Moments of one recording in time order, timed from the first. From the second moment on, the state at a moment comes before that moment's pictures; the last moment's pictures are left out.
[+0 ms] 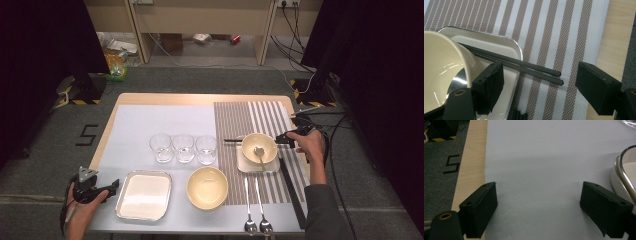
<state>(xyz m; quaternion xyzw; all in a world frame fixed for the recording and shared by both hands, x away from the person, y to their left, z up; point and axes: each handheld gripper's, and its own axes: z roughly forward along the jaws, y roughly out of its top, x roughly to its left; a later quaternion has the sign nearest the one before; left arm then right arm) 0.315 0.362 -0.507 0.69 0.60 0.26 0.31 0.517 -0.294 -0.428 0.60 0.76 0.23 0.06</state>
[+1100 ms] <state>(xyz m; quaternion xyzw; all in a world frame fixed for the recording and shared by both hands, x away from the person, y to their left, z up) 0.315 0.362 -0.507 0.69 0.60 0.26 0.31 0.516 -0.286 -0.441 0.61 0.76 0.24 0.05</state>
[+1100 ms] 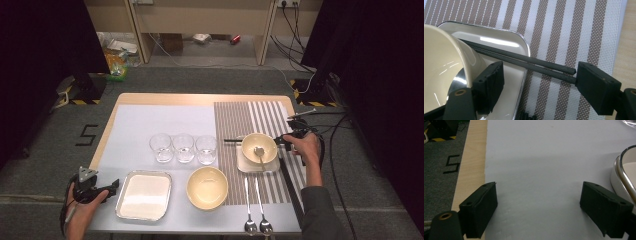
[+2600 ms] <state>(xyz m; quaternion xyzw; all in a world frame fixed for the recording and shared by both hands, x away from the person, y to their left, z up) 0.315 0.362 -0.507 0.69 0.60 0.26 0.31 0.516 -0.289 -0.436 0.61 0.75 0.24 0.06</state>
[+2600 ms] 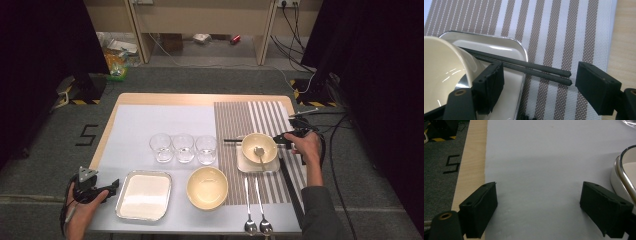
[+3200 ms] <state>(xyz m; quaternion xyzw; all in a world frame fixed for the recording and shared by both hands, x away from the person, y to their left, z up) 0.315 0.362 -0.507 0.69 0.60 0.26 0.31 0.508 -0.276 -0.397 0.57 0.76 0.29 0.09</state>
